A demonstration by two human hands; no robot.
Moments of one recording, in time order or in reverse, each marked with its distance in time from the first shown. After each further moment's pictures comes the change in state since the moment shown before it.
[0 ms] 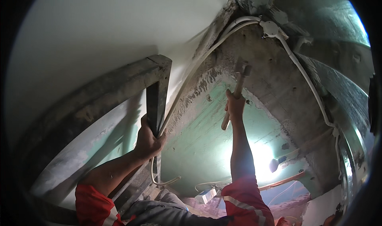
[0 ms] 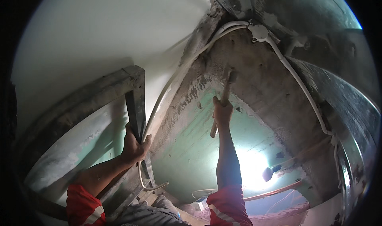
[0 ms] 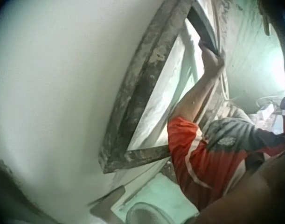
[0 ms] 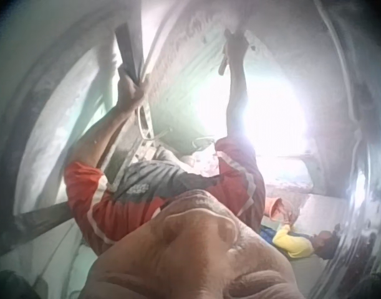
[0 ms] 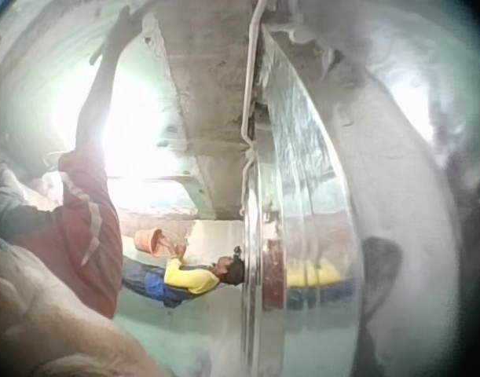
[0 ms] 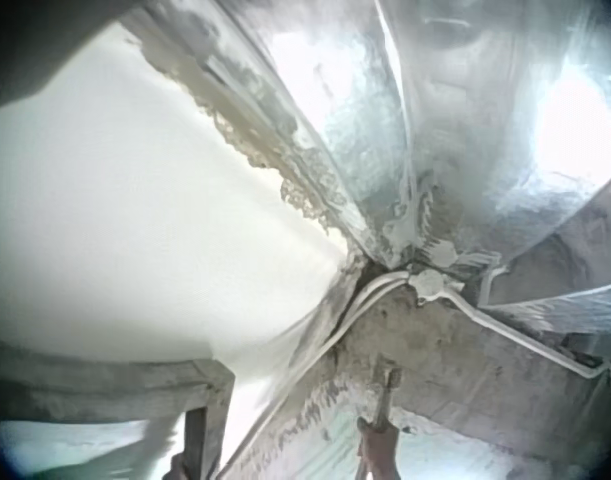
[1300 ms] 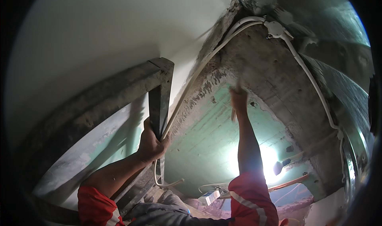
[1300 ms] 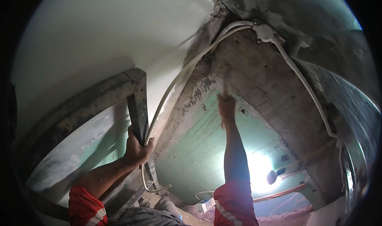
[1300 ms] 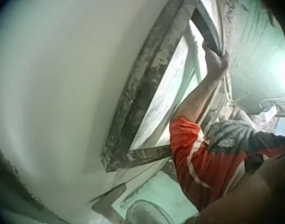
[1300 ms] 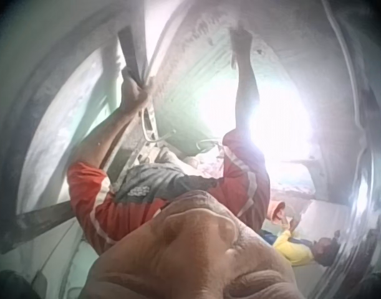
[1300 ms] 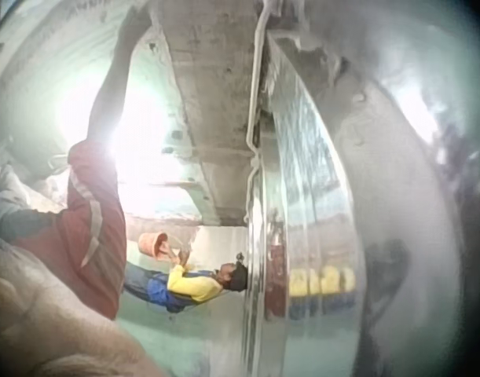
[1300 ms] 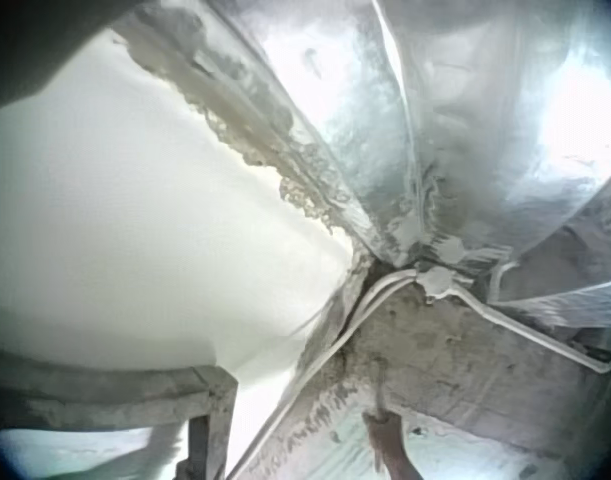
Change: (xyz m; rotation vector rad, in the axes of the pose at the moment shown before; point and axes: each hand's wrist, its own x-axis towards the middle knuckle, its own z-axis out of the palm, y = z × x) left_hand 0.000 0.010 0.008 -0.048 -0.031 0.023; right_hand 0.050 0.034 -0.020 -0.271 -0.004 -0.144
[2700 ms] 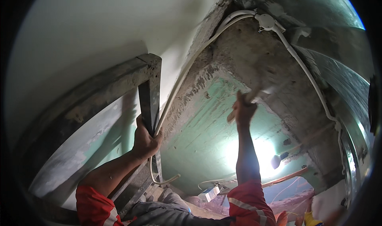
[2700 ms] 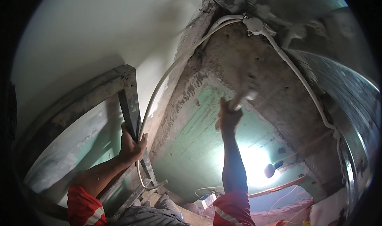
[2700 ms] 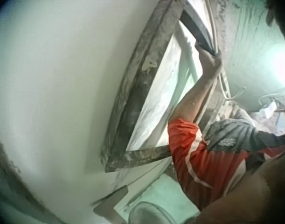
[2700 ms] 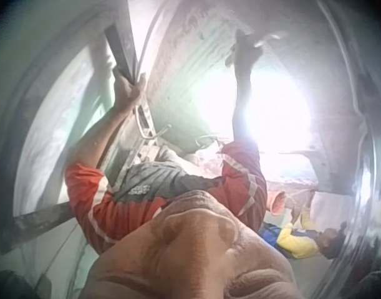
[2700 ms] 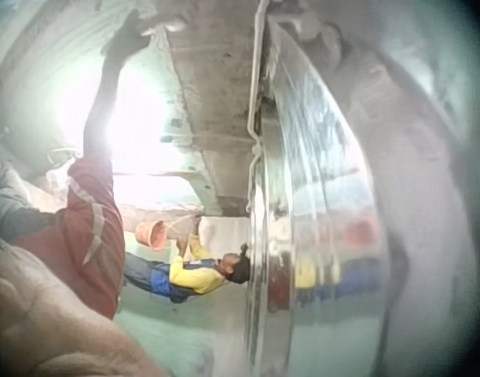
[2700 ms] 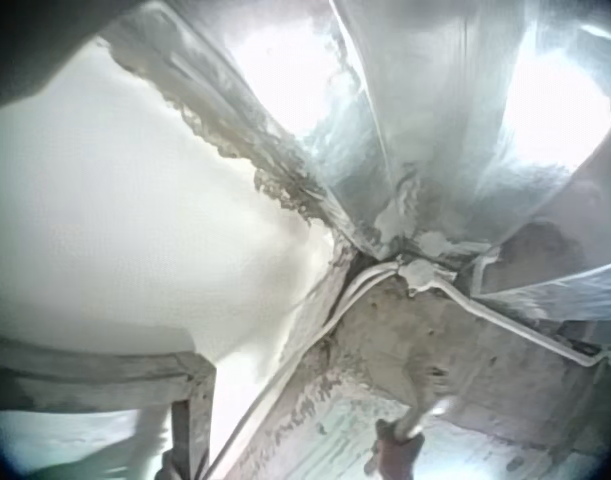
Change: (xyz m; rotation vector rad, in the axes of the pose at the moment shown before) left_hand 0.001 -0.009 -0.008 0.059 0.059 -0.013; right_hand -0.089 -0.081 -0.034 0.298 0.139 -0.003
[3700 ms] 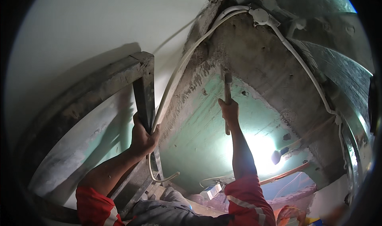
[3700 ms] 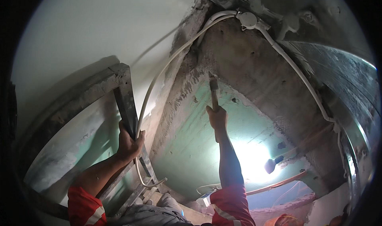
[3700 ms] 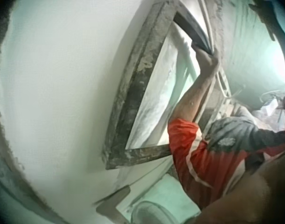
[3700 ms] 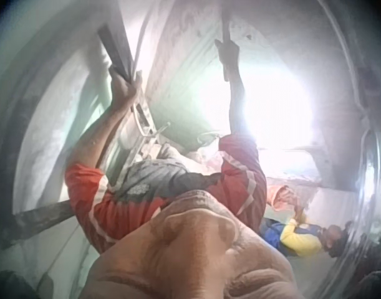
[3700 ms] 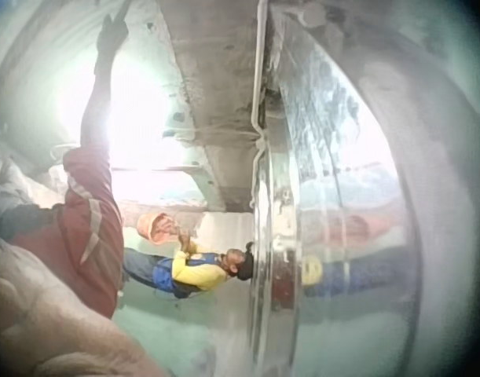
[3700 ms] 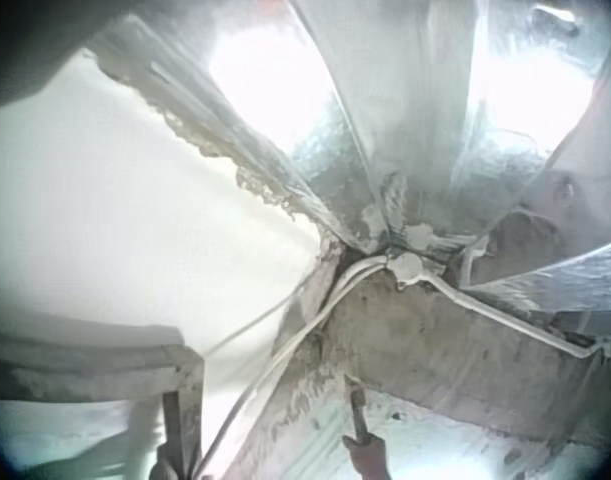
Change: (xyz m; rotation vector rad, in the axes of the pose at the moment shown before) left_hand -0.002 0.001 0.006 0.001 0.013 0.029; right_hand 0.008 0.107 -0.006 -0.363 -0.170 0.127
